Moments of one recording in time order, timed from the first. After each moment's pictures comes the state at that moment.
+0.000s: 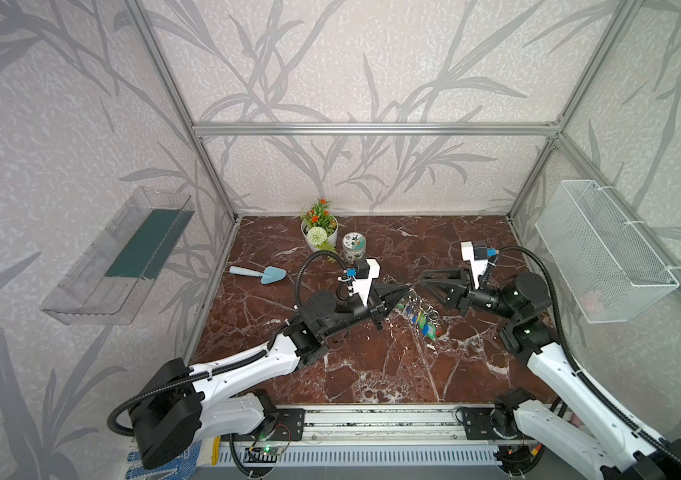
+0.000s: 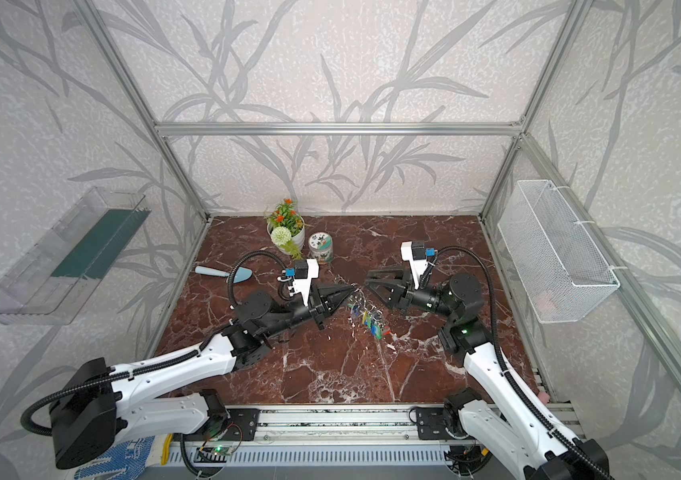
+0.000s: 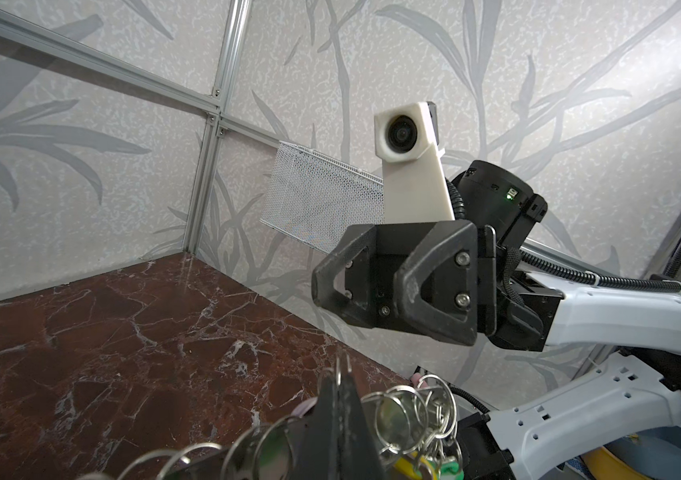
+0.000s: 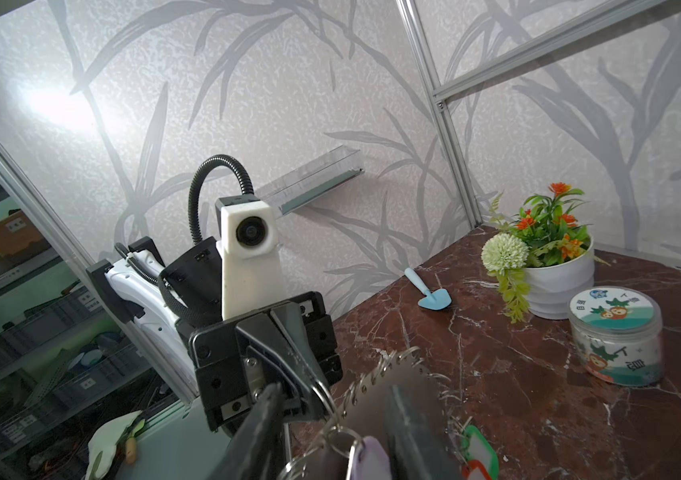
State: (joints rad) left arm -0.87 1.19 0.65 0.73 0.30 -0.43; right arm 0.34 0.90 0.63 0.45 -0.92 0.60
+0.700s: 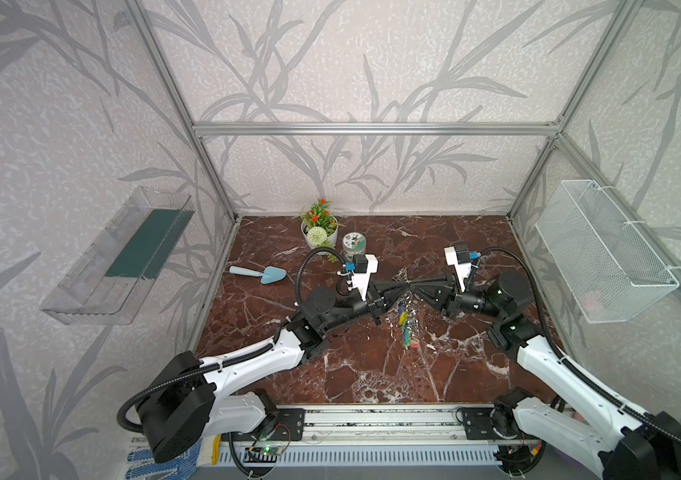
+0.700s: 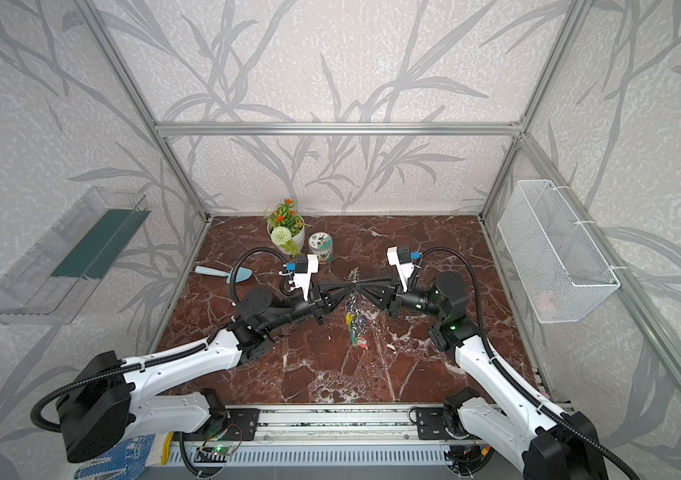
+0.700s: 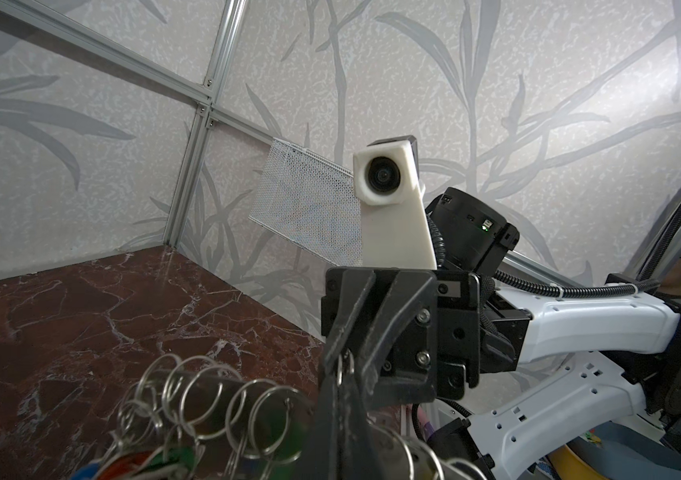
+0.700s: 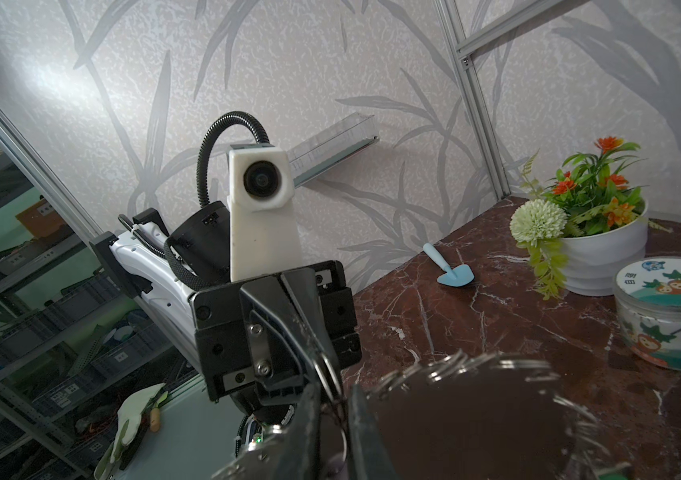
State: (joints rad) left arm -0.84 1.24 0.65 0.81 0.37 -0.51; right arm 0.41 0.98 0.59 0.53 -0.95 0.60
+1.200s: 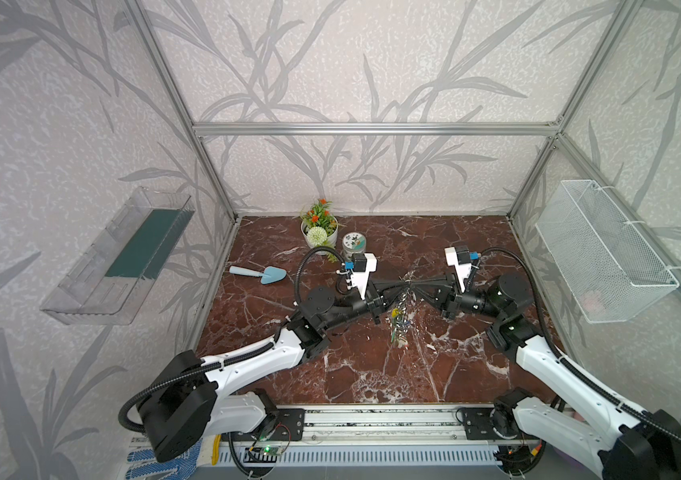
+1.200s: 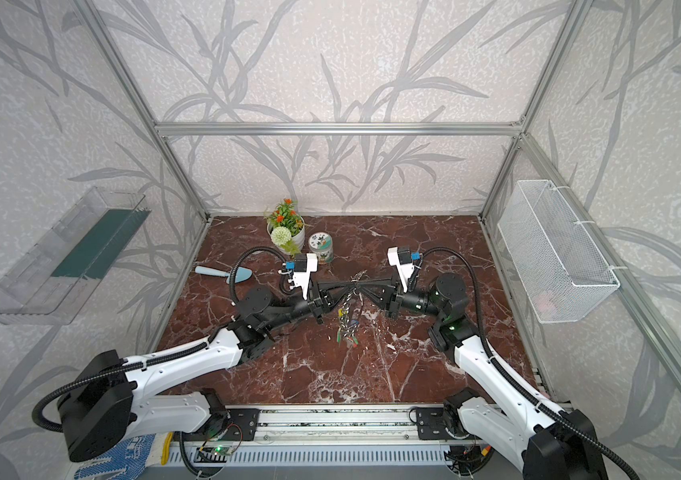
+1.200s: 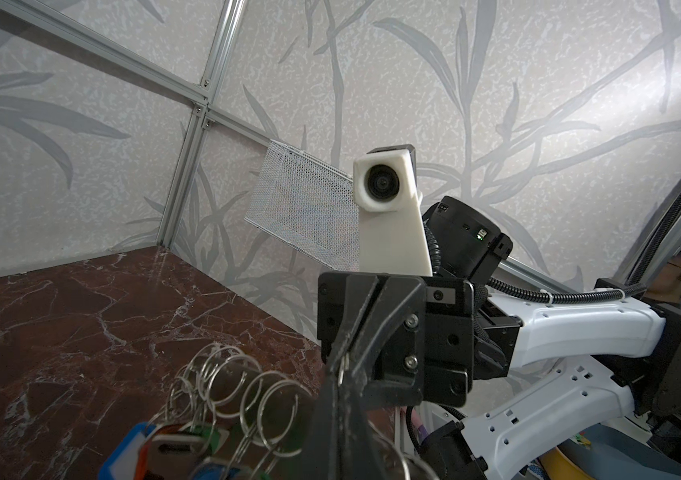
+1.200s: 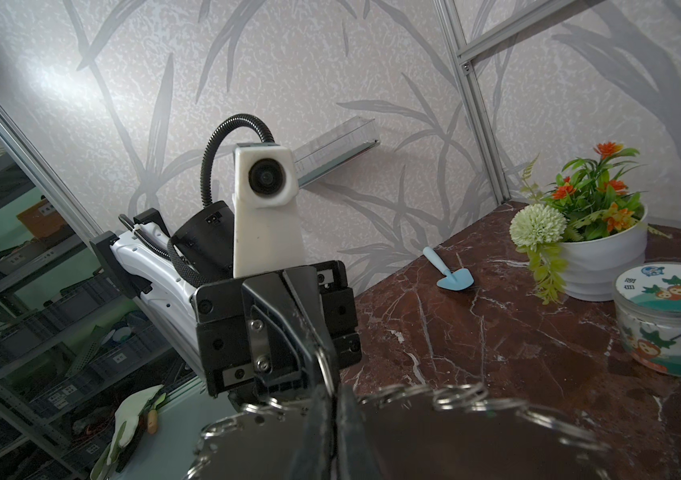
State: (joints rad) left arm -0.82 1.25 0.65 0.84 0.40 -0.54; right arm 0.40 0.98 0.58 0.56 -0.94 0.61
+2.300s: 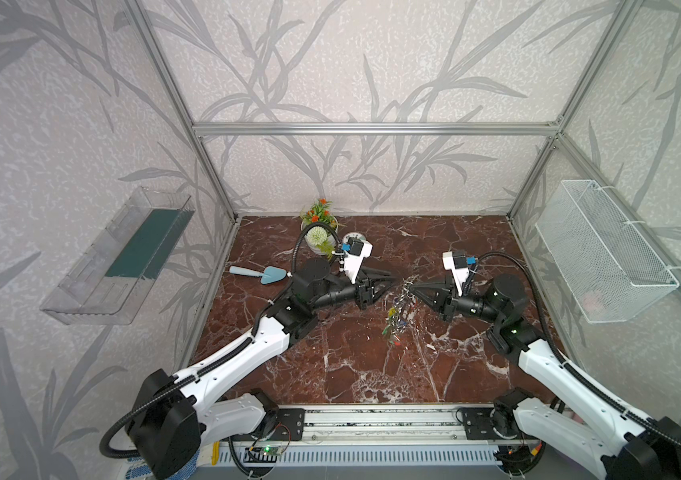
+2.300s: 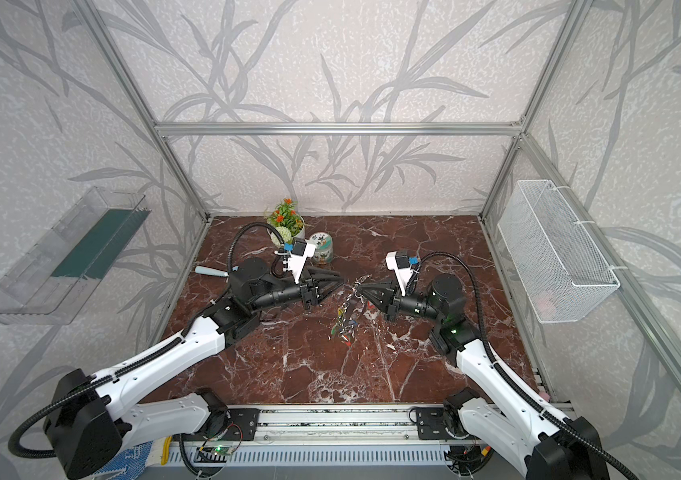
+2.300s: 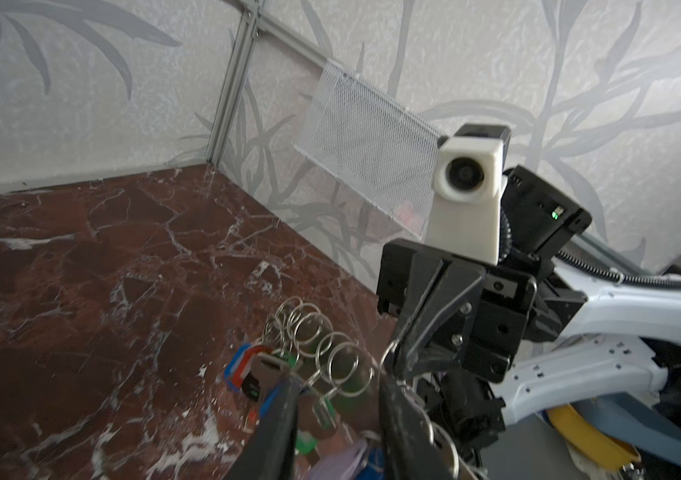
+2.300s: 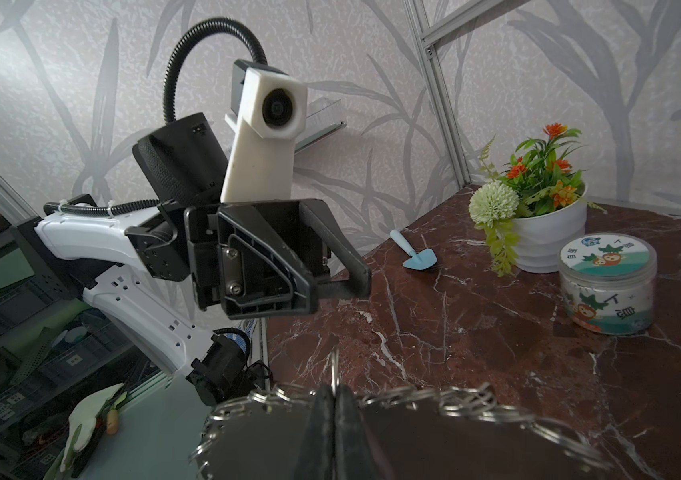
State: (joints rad) left arm -0.65 1.16 0.87 0.16 0.58 -0.40; right arm 0.41 0.95 0.58 0.40 -0.86 0.46
